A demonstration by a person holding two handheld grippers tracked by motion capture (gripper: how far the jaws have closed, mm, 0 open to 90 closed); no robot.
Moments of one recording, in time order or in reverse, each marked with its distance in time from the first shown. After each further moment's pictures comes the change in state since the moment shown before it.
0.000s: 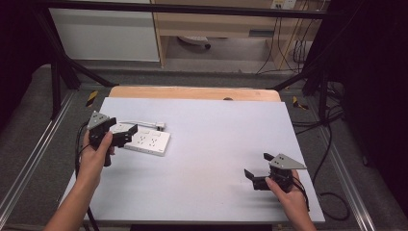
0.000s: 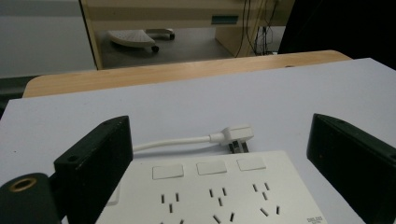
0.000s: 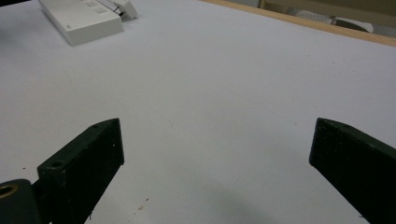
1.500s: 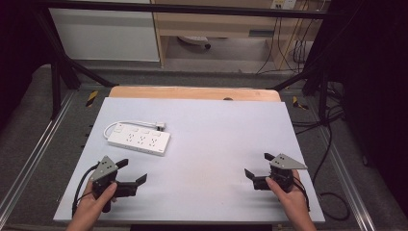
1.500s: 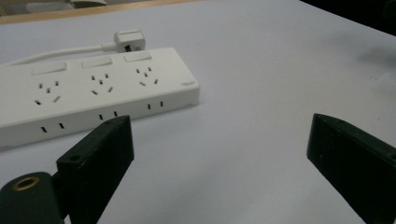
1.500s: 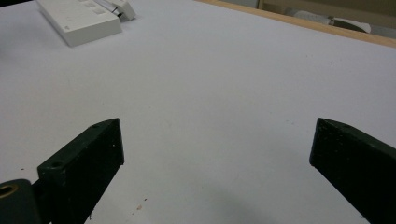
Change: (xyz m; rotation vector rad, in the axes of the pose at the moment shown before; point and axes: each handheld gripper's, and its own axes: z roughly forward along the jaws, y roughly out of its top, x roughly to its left) left arm -0.066 -0.086 -0.059 0.112 -0.229 0.117; right arm -0.001 0.000 -0.001 -0.002 -0.006 0.001
